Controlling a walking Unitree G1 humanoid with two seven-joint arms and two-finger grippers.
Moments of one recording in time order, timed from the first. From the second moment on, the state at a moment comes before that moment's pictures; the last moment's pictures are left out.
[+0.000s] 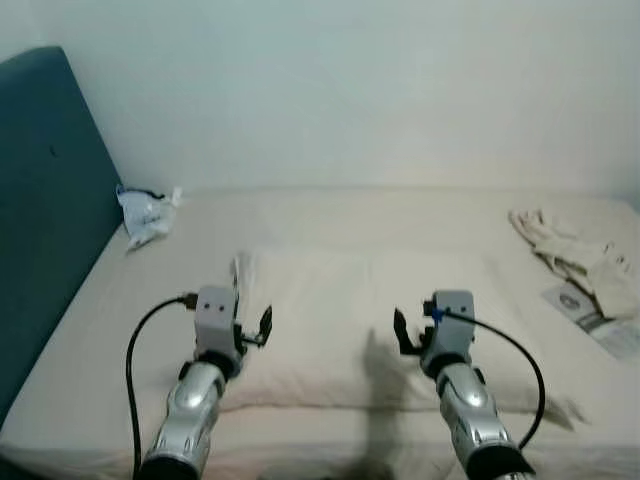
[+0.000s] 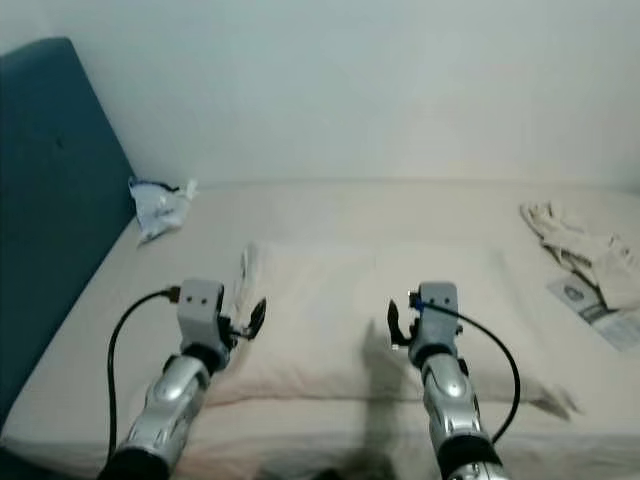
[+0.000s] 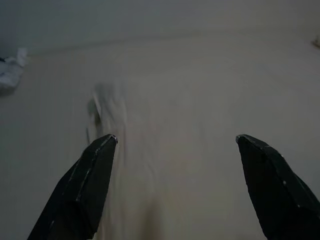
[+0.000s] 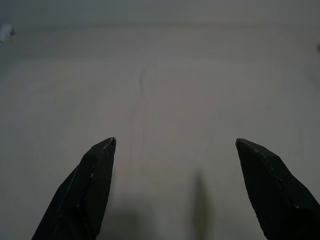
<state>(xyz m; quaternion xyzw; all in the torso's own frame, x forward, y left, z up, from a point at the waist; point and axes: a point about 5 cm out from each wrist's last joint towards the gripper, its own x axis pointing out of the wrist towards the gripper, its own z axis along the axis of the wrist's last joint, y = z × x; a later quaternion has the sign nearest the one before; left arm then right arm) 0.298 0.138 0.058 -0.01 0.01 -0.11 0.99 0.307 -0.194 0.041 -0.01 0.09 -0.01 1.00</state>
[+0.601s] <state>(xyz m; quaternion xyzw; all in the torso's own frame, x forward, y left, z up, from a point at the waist) 0.303 0.137 0.074 0.00 -0.02 -0.15 0.99 0.314 -0.210 0.064 -0.02 0.04 -0.01 1.00</state>
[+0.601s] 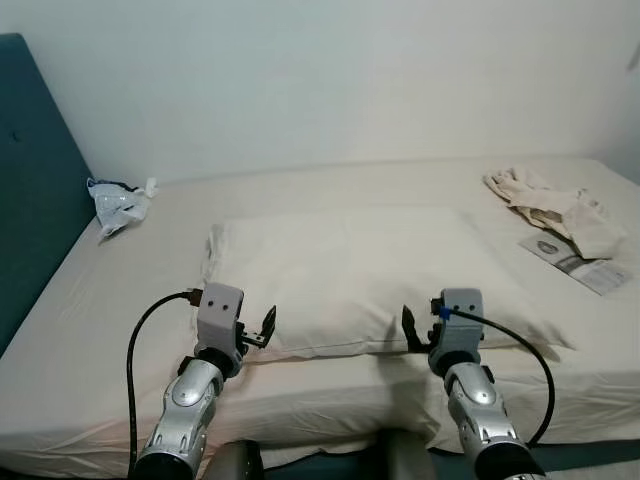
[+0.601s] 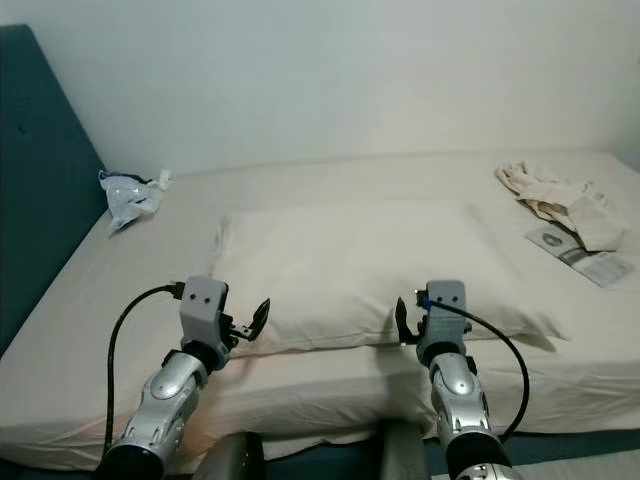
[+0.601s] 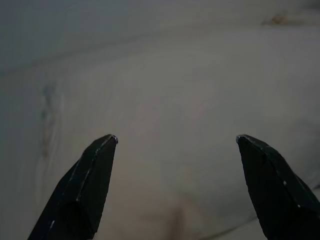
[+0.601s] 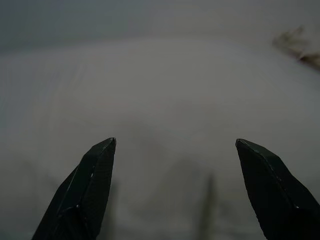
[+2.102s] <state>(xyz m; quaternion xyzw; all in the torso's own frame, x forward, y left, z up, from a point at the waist) 0.391 0.182 0.139 -0.18 0.17 -0.11 0.96 0.356 -0.319 0.155 0.06 0.05 -0.12 0.99</state>
